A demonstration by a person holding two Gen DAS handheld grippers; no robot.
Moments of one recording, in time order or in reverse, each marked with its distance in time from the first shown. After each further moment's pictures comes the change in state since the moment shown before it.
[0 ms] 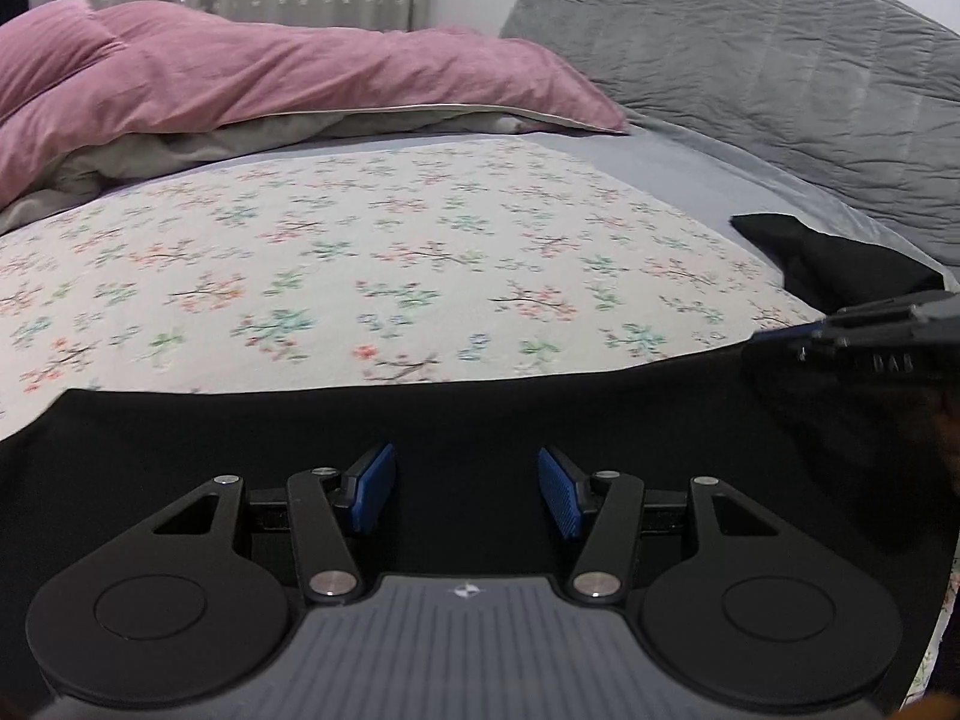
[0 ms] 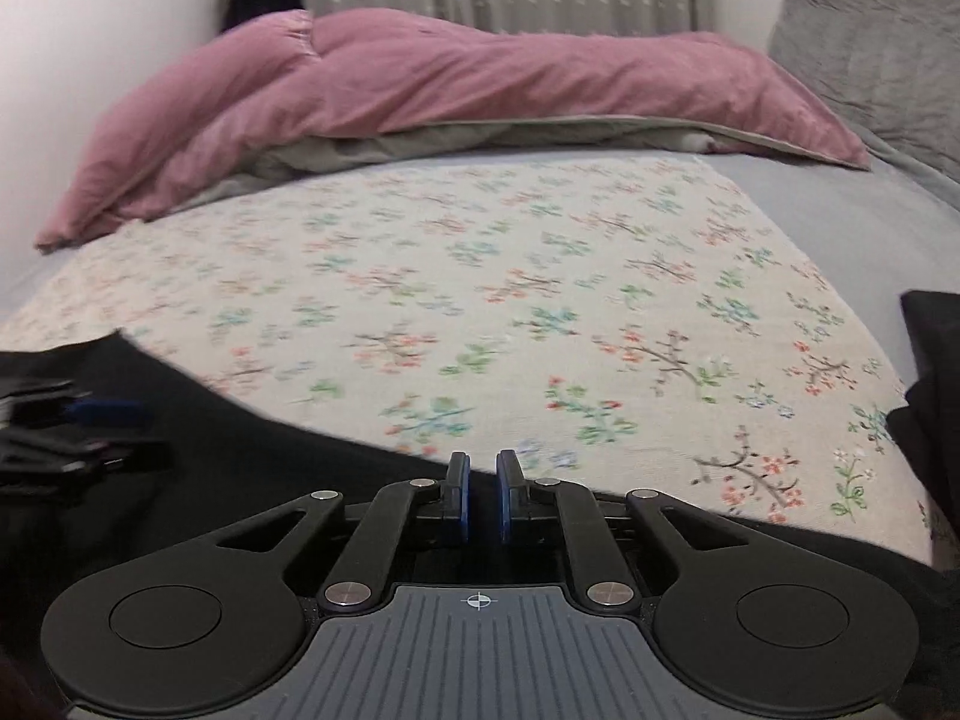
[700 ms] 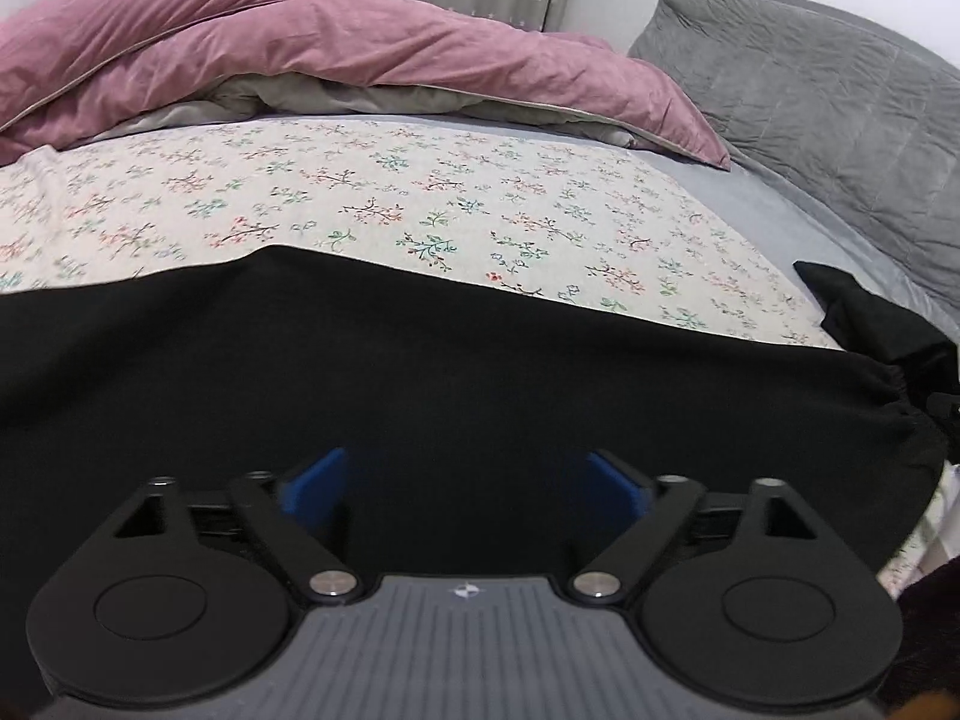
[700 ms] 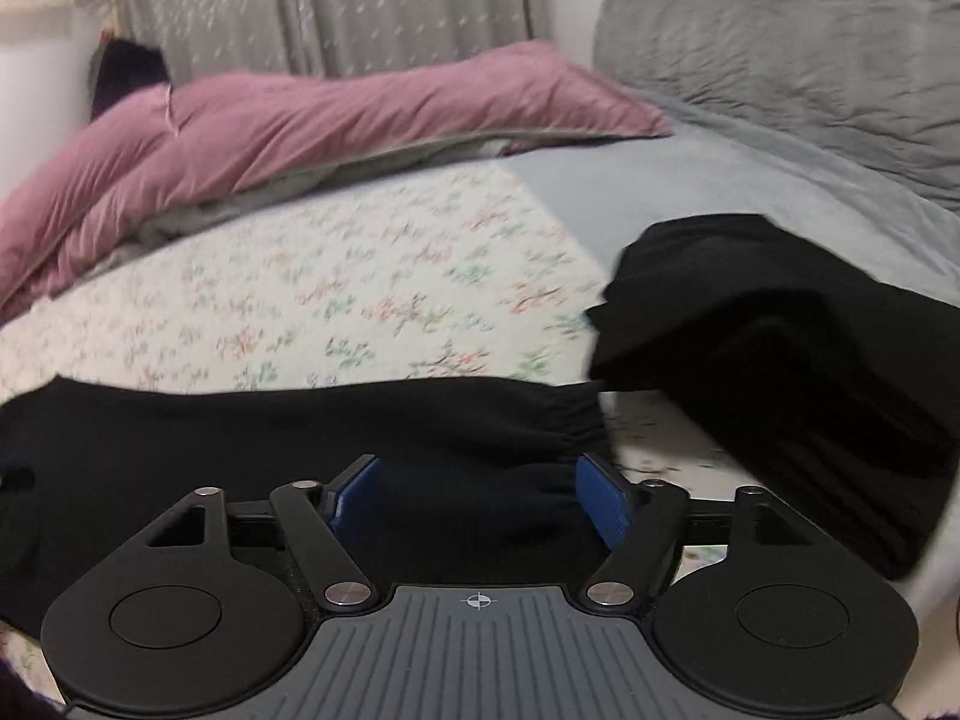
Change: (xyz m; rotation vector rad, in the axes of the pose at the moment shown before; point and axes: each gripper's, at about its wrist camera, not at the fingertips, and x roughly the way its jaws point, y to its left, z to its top) left arm -0.102 0.011 -0.042 -0.245 0.019 0.150; right arm -0.140 -0.088 -0.057 0.224 -0.051 -0.256
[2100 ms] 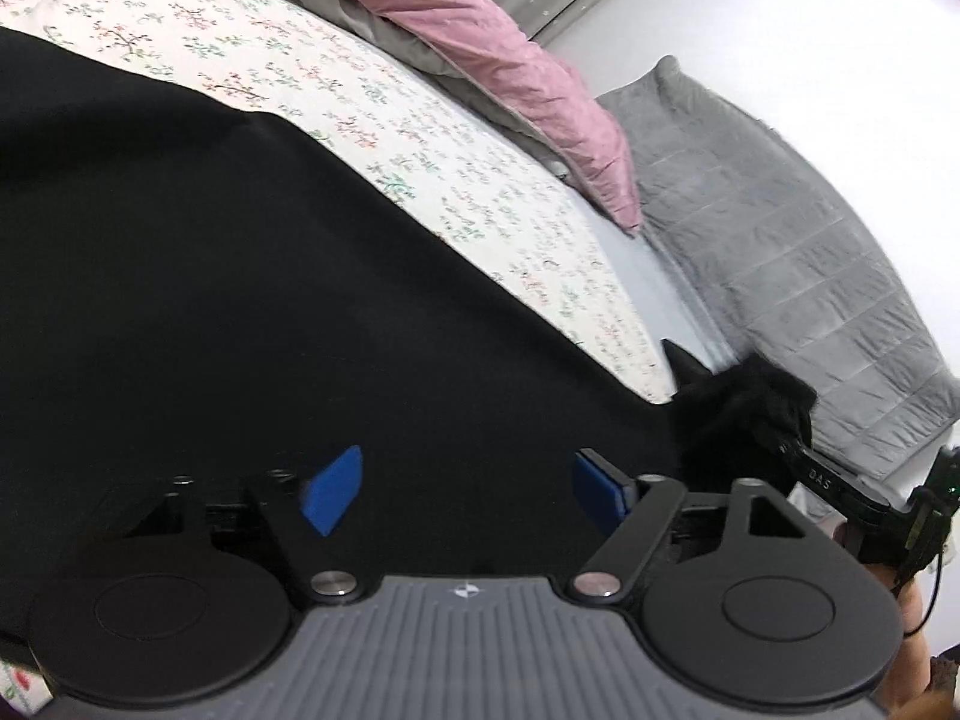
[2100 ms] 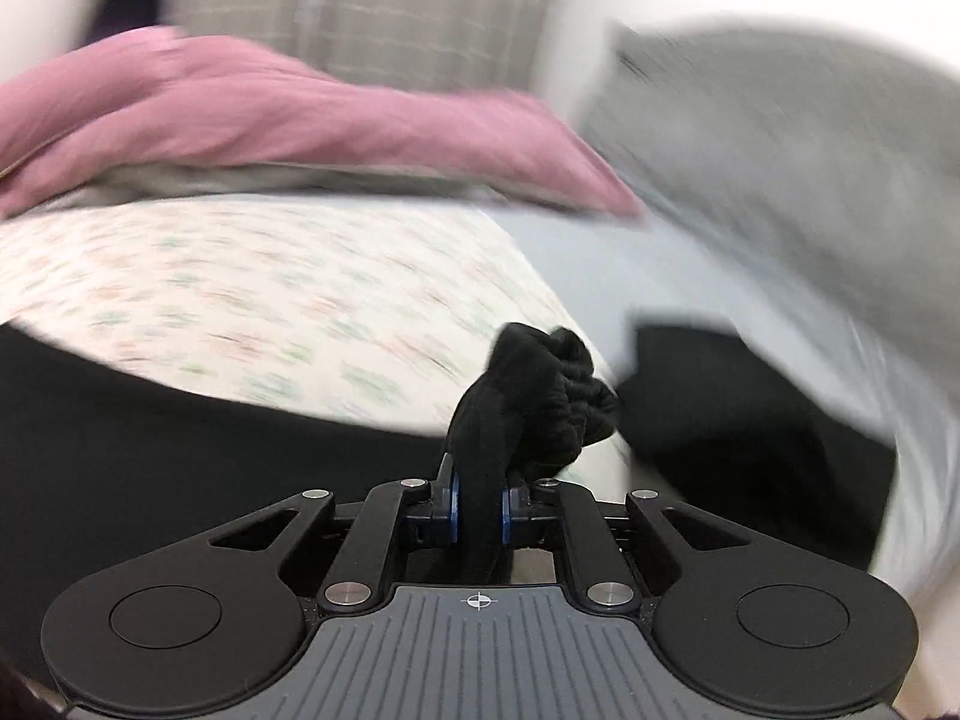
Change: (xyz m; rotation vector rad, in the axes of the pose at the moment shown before) left arm 0.002 0.056 -0.026 -0.385 0.043 -0.394; right arm 0.003 0.149 0.012 -0.323 -0.106 -0.180
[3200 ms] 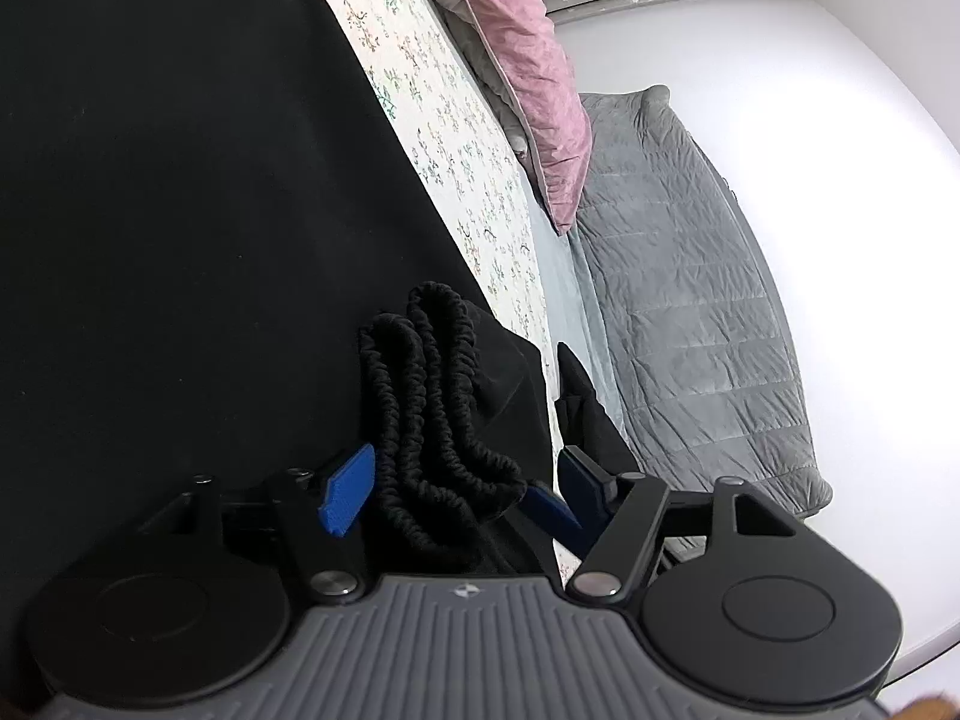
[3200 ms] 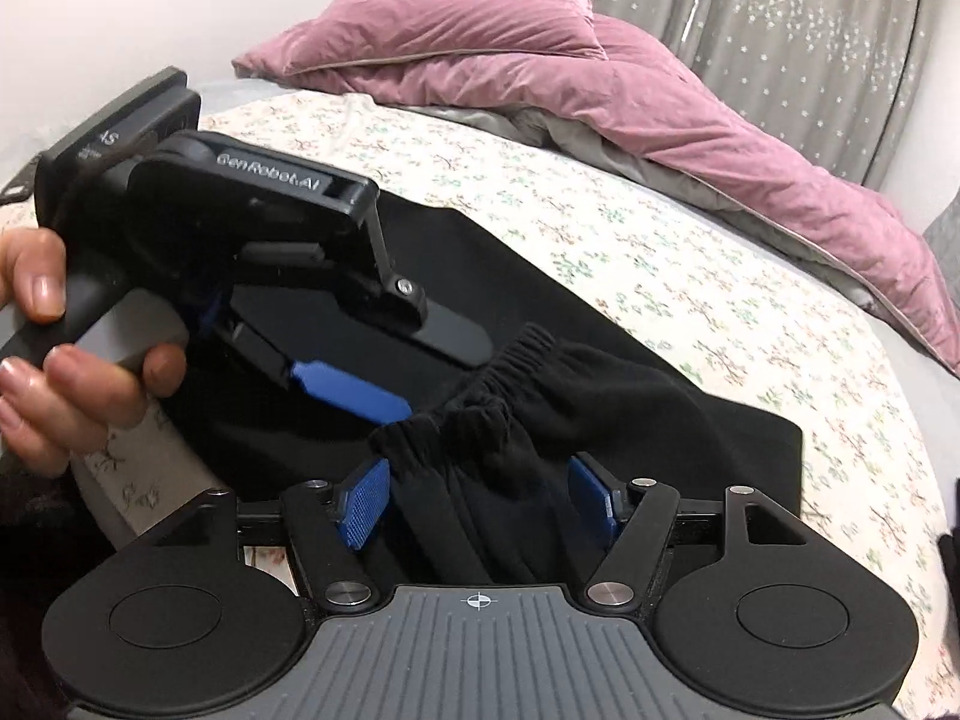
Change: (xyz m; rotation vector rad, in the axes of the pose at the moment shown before) left arm 0.024 0.032 0.000 -0.325 0.113 -0.286; right arm -0.030 0.165 -0.031 -0.328 0.004 0.525
